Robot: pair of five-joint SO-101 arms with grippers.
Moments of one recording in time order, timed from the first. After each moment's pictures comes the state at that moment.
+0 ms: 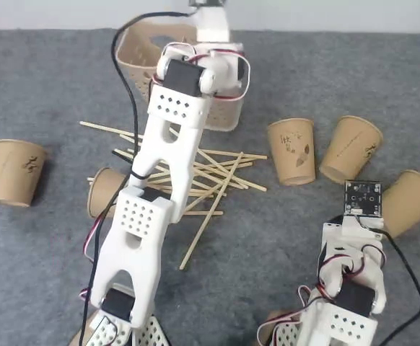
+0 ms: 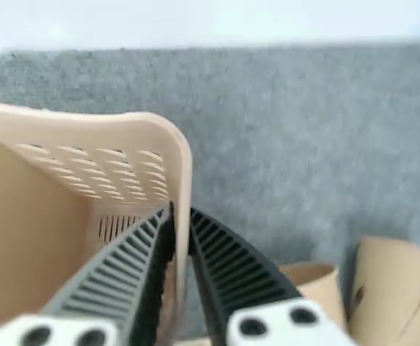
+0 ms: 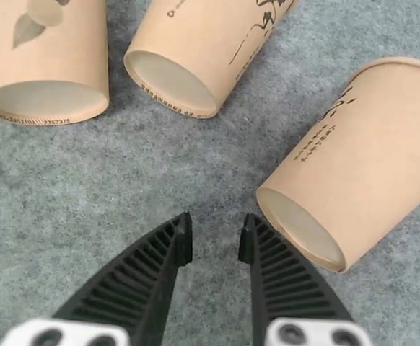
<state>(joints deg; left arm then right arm) 16.0 50.0 -81.1 85.1 21.8 17.3 -102.8 92.4 62.0 15.9</state>
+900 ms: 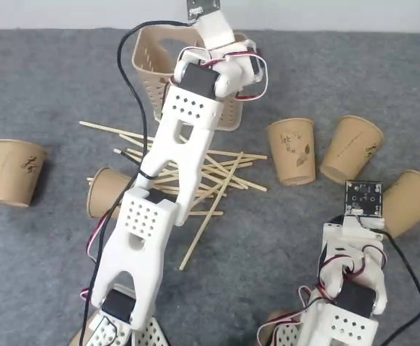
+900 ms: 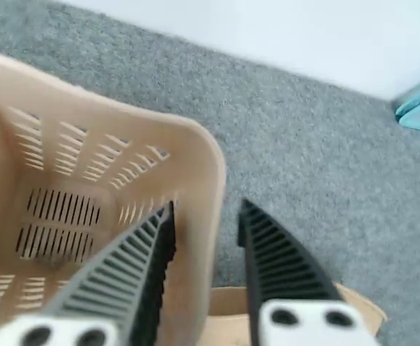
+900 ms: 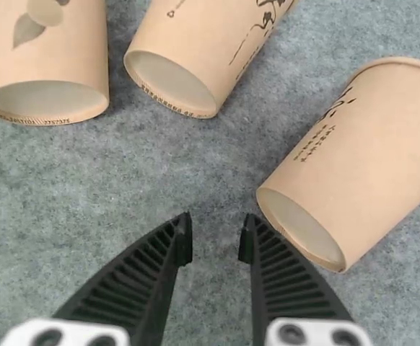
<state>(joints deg) 18.3 50.8 -73.1 76.0 39.8 17.3 -102.8 92.4 62.0 15.9</state>
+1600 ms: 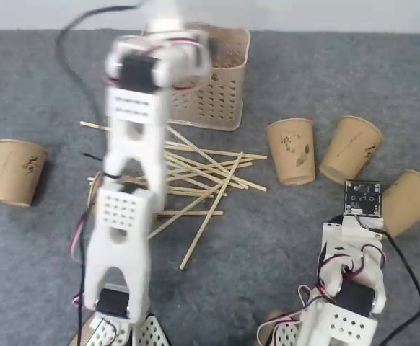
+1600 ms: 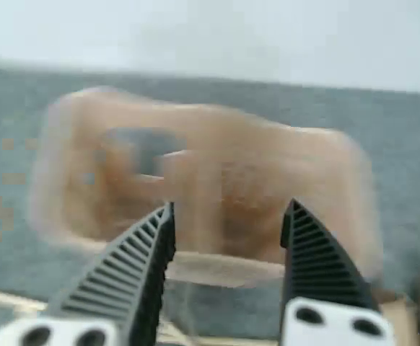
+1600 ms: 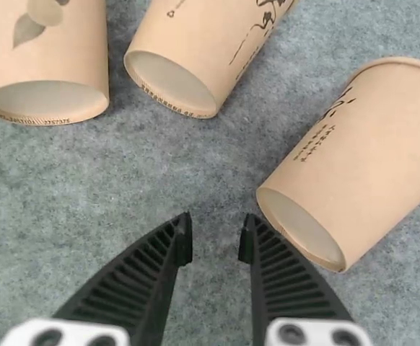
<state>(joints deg) 4.1 50.8 -93.4 96.3 19.9 17.3 -102.8 92.4 62.0 15.9</state>
